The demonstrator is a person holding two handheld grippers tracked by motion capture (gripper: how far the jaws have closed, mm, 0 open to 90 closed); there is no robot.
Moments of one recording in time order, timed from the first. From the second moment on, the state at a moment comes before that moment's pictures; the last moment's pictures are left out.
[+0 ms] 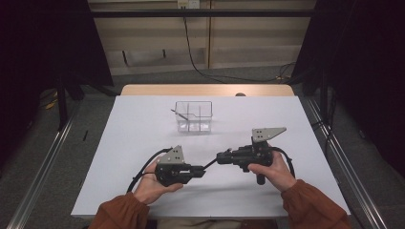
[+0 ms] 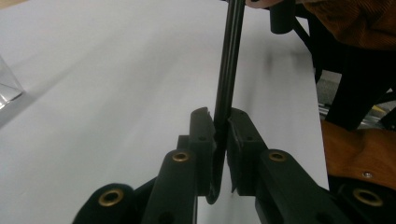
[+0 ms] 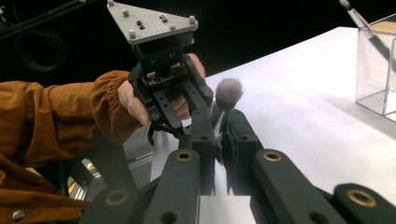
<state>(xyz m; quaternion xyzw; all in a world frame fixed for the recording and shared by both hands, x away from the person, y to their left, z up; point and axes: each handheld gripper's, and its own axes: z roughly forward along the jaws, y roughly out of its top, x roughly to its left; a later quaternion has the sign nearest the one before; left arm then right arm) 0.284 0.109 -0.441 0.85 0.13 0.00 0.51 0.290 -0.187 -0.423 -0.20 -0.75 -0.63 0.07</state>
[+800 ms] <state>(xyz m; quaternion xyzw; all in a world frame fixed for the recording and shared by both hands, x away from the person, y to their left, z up) 0.294 0.136 -0.427 0.81 0.25 0.06 0.53 0.295 -0.202 -0.412 -0.23 -0.76 -0.61 0.06</state>
